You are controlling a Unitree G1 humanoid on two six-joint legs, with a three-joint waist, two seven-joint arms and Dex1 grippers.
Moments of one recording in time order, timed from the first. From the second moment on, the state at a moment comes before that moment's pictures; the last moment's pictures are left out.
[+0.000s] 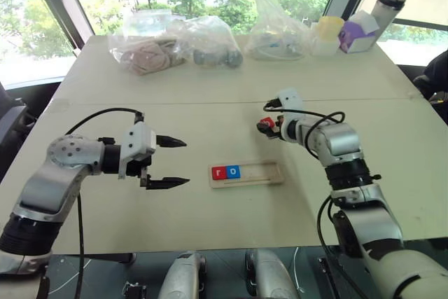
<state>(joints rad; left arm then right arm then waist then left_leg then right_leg) -0.31 0.85 -0.01 -0.22 -0.43 0.30 -1.23 -0.83 -0.32 0.05 0.38 0.22 0.94 0.23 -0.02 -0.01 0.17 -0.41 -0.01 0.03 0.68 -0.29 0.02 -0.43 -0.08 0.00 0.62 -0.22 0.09</state>
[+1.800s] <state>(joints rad) -0.44 0.79 -0.09 -0.16 -0.40 0.21 -1.34 -0.32 -0.44 -0.39 -0.43 1.40 1.60 -0.85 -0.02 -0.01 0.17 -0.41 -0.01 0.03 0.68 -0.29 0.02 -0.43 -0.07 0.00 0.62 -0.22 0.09</state>
